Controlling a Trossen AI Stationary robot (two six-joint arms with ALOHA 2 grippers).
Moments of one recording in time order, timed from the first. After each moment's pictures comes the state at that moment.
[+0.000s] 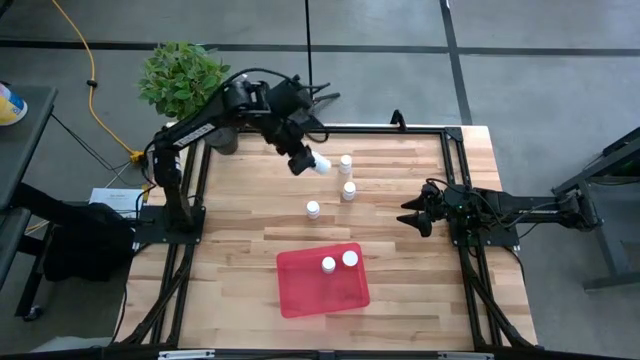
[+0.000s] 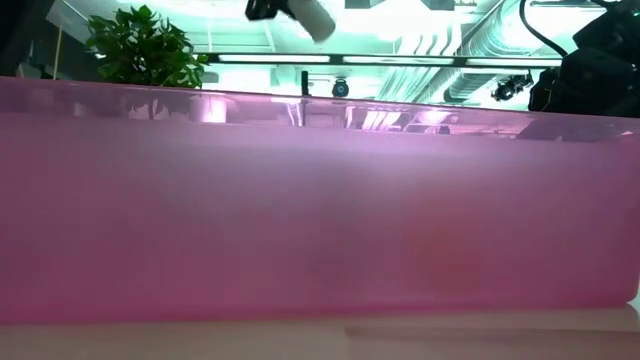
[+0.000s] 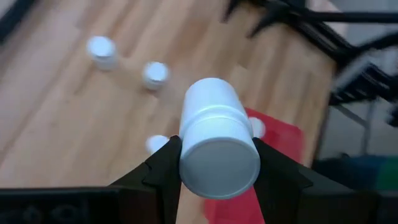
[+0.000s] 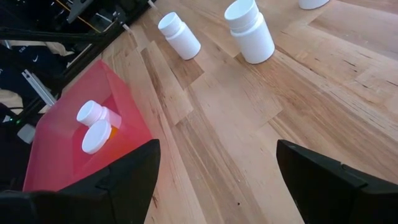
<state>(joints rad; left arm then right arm) 0.28 1.83 2.32 -1.47 0.25 -0.29 -0.08 0.31 0.11 -0.27 0.00 0.67</state>
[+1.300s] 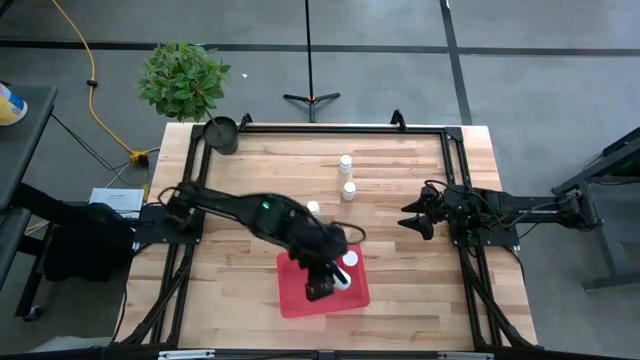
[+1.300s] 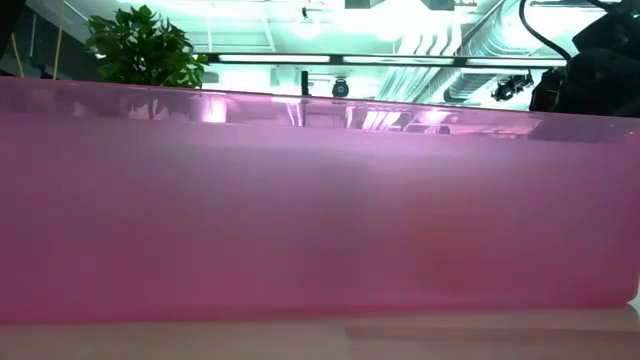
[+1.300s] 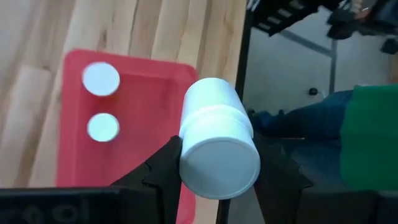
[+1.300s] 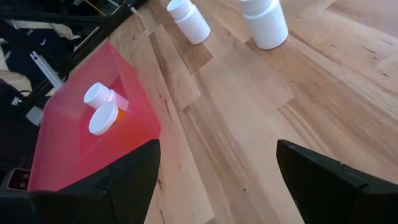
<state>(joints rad) -0.33 2.02 2.32 -1.25 0.12 -0.62 -0.08 0.31 0.11 -0.30 -0.06 0.64</state>
